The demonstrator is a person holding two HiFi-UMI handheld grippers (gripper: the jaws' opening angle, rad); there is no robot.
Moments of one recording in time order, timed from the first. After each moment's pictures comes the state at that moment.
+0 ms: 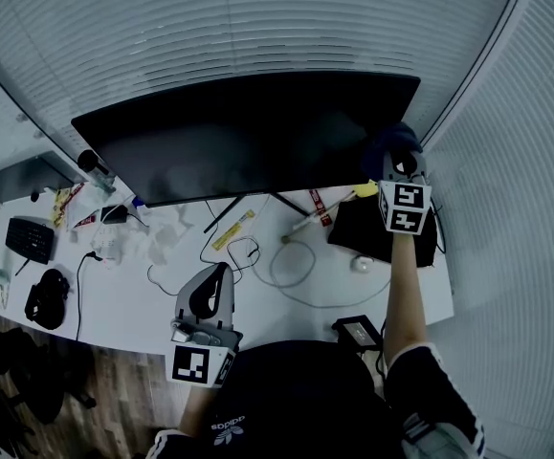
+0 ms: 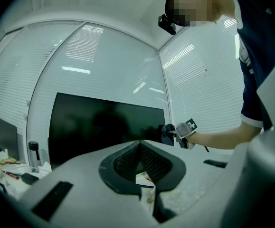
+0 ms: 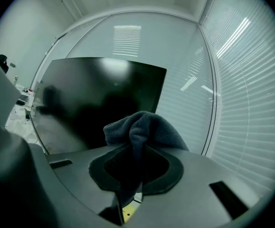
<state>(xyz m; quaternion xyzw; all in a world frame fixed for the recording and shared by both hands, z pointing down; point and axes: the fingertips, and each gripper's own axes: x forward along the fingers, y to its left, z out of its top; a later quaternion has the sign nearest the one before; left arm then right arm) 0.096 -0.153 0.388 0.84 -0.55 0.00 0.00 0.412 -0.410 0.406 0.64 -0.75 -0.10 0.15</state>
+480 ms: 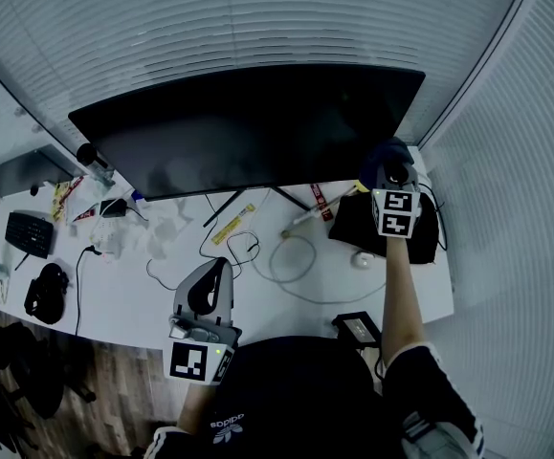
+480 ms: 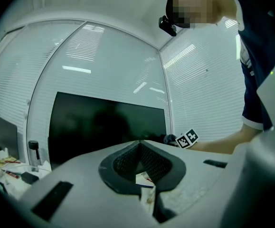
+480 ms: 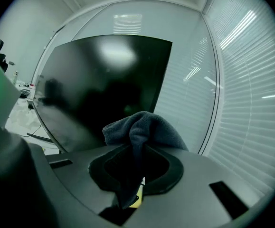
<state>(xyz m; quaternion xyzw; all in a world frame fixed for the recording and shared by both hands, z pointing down) 0.097 -0.155 0.389 0.84 -0.55 0.00 0.01 0.417 -0.409 0.479 0.63 -0.74 -0.06 0.20</state>
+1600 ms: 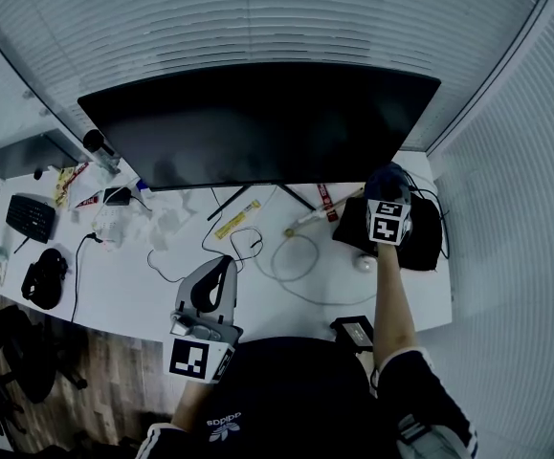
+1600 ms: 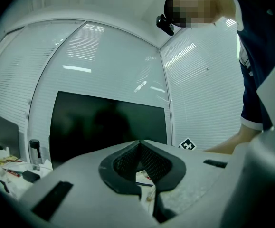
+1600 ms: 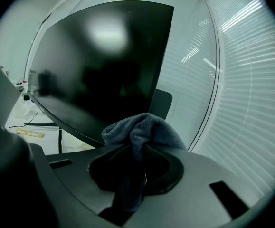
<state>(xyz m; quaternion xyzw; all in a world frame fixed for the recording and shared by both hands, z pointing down) 0.097 -0.151 0.395 0.83 -0.55 0.00 0.01 0.423 -0.405 0.568 0.65 -0.71 0.03 0.26</state>
